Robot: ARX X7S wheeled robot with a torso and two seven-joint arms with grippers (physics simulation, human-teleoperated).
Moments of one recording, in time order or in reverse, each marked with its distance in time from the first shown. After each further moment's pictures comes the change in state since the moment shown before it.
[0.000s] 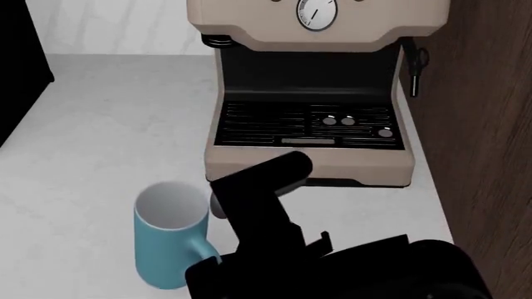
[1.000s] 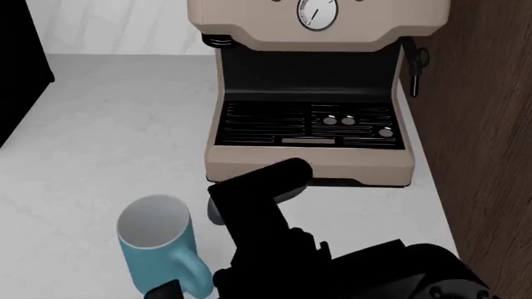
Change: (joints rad) left arm 0.006 -0.006 0.000 0.001 -0.017 0.009 -0.017; right arm -0.004 0.003 -0.007 -0.001 0.167 -0.017 0.151
